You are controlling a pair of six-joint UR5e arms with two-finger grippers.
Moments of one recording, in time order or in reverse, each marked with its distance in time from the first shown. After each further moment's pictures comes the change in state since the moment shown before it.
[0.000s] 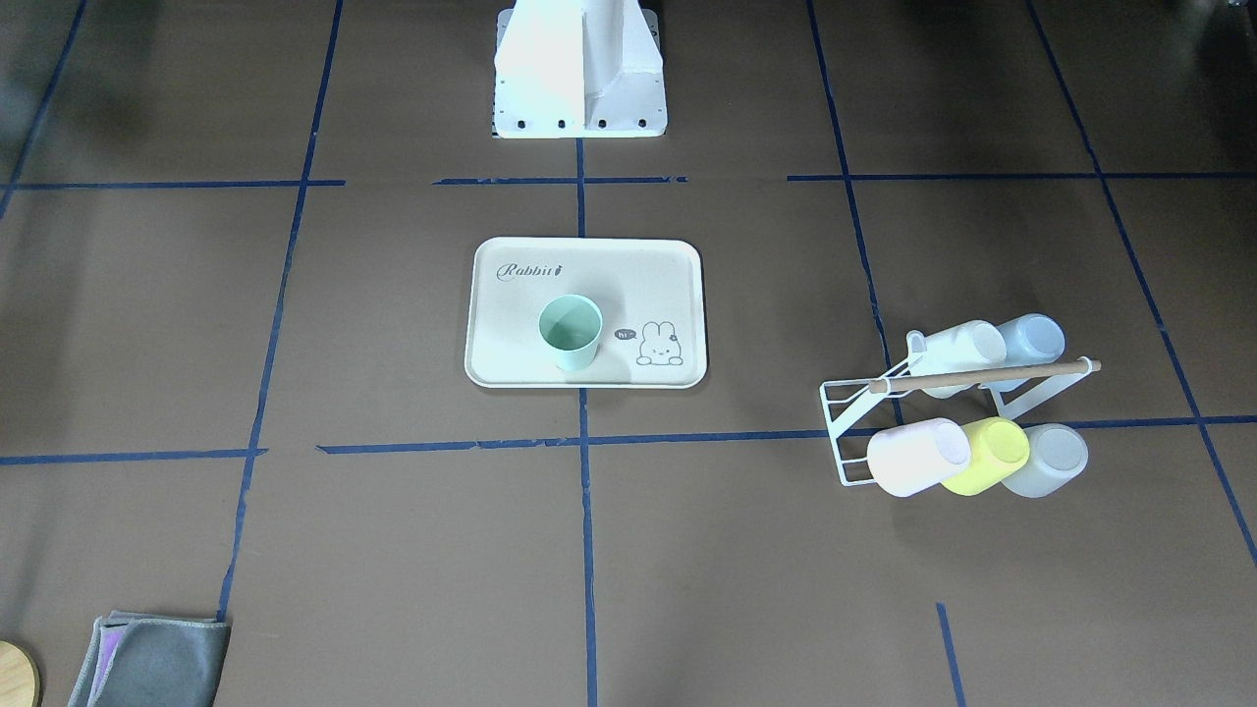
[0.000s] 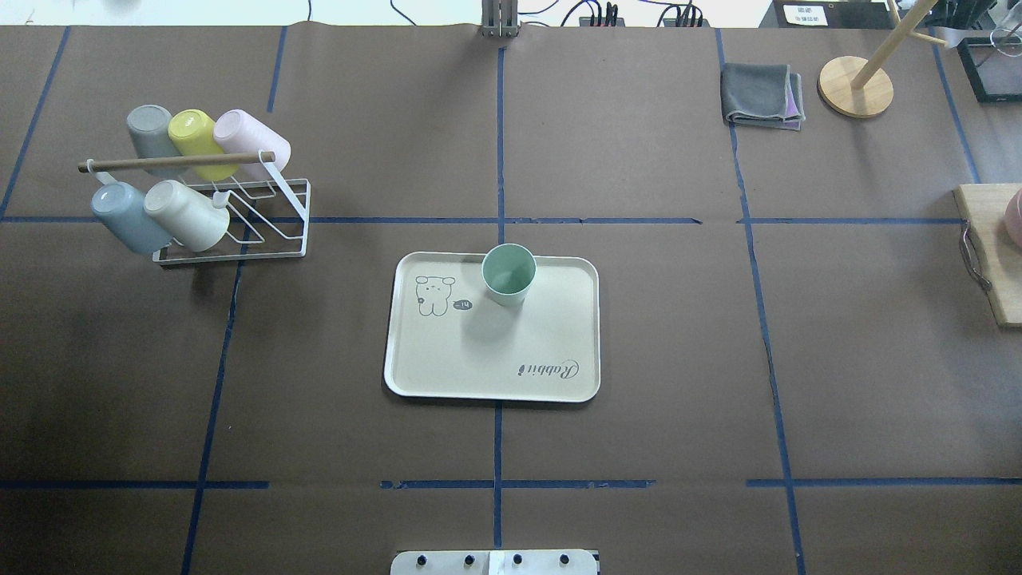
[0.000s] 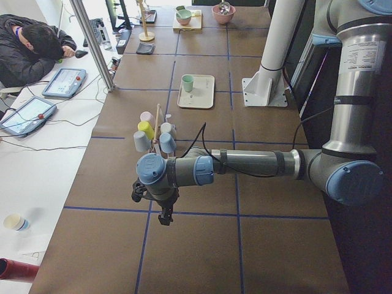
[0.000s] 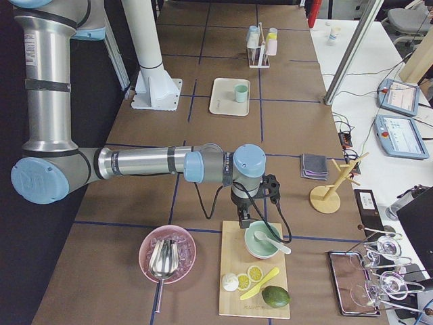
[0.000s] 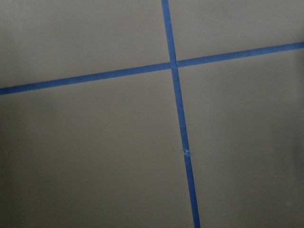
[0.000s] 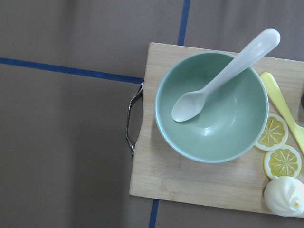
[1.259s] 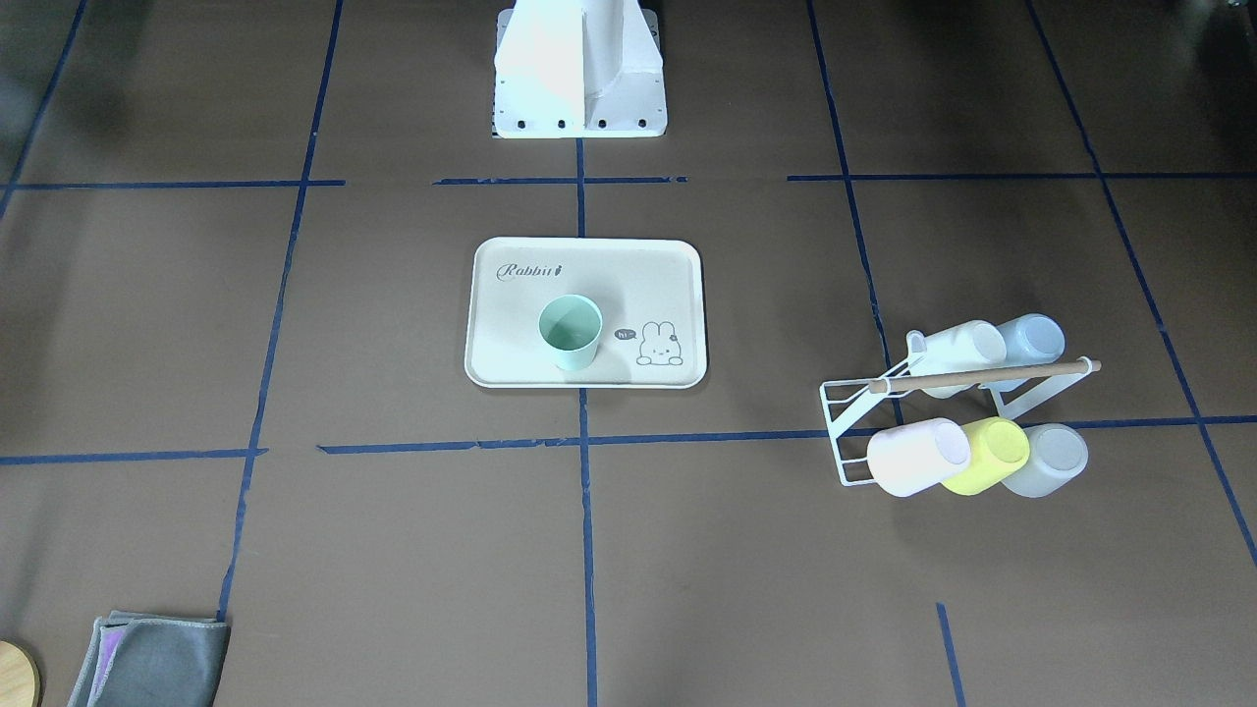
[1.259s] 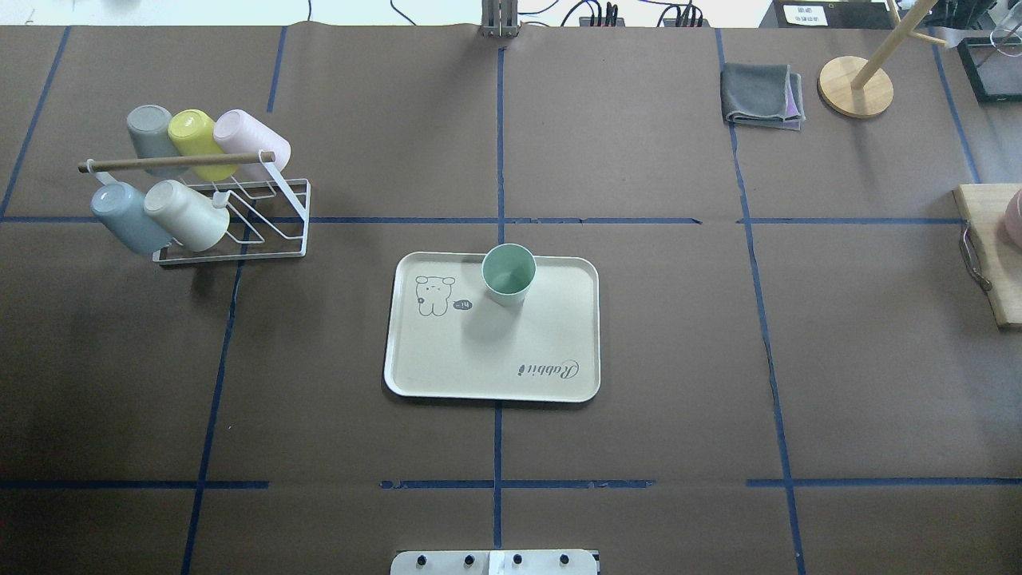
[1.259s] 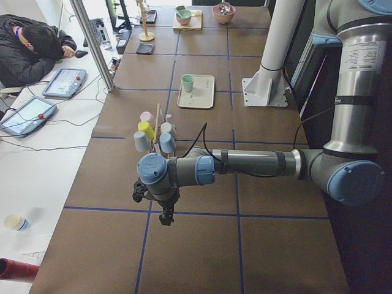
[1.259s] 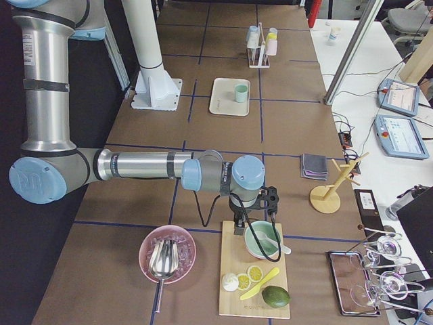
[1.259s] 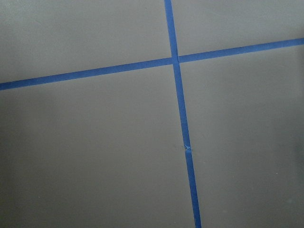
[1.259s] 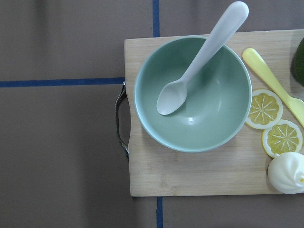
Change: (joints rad) left arm 0.000 0.001 -0.006 0.000 0.003 0.000; right arm 0.019 0.007 -0.045 0.000 0.035 0.122
